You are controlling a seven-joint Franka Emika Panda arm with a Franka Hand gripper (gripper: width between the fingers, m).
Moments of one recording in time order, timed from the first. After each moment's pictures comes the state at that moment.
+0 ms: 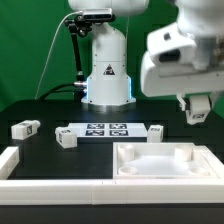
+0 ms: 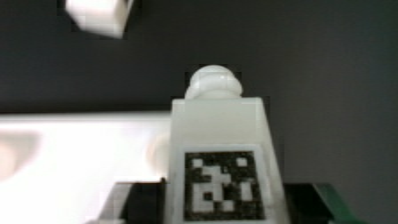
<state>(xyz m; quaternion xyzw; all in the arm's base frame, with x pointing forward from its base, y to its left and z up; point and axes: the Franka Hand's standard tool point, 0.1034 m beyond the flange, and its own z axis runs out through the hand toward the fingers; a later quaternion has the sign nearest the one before) 0.542 0.122 0.118 -0.99 0.02 0.15 0.06</state>
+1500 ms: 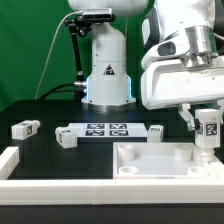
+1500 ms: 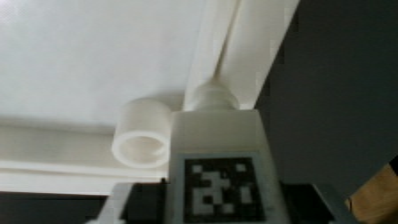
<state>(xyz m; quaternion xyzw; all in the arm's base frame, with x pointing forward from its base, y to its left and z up) 0.567 0.138 0.084 -0.97 -0.10 -0.22 0.04</state>
